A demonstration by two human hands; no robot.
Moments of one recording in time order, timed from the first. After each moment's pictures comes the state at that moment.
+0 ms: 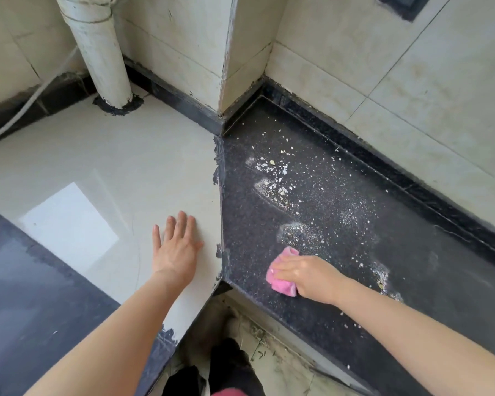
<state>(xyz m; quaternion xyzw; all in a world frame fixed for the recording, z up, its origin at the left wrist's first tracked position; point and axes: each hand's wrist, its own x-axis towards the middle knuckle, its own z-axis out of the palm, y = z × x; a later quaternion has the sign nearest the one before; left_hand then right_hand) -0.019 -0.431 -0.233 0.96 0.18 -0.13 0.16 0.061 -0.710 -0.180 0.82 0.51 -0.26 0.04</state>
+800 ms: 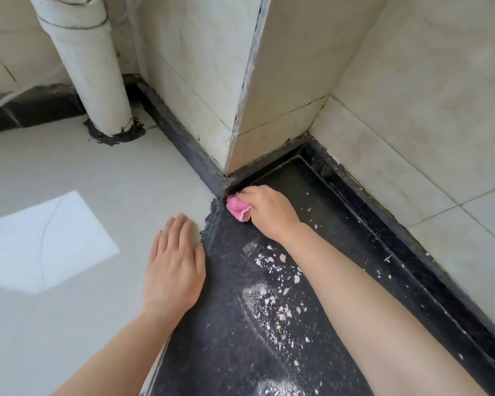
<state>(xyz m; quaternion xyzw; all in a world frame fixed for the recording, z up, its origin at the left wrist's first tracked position) 0.164 -0.441 -0.264 0.91 0.34 0.10 0.21 0.364 -0.516 -0.215 0.84 0.52 -0.11 -0.08</state>
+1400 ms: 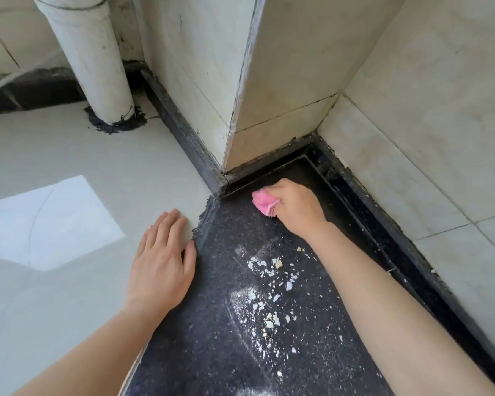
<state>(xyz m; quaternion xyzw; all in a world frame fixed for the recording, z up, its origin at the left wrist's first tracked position) 0.164 -0.440 -0.269 0.91 0.35 0.10 0.19 0.409 -0.548 -0.208 0.87 0.44 -0.18 -0.13</state>
